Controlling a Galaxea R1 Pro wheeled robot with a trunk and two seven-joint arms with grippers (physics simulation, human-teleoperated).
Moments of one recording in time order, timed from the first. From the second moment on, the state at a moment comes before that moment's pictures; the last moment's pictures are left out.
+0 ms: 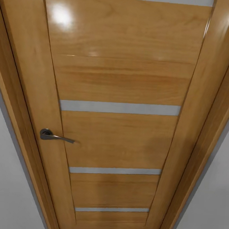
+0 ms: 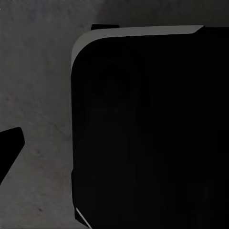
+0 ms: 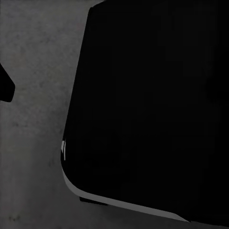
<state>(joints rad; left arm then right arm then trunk) 0.00 0.01 0.01 -0.03 0.02 -0.07 0.00 0.00 0.00 0.42 0.01 -0.28 -0.11 -0.01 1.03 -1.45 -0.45</state>
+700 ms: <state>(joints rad) 0.00 0.01 0.01 -0.03 0.02 -0.07 0.00 0.00 0.00 0.42 0.01 -0.28 -0.11 -0.01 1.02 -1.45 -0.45</state>
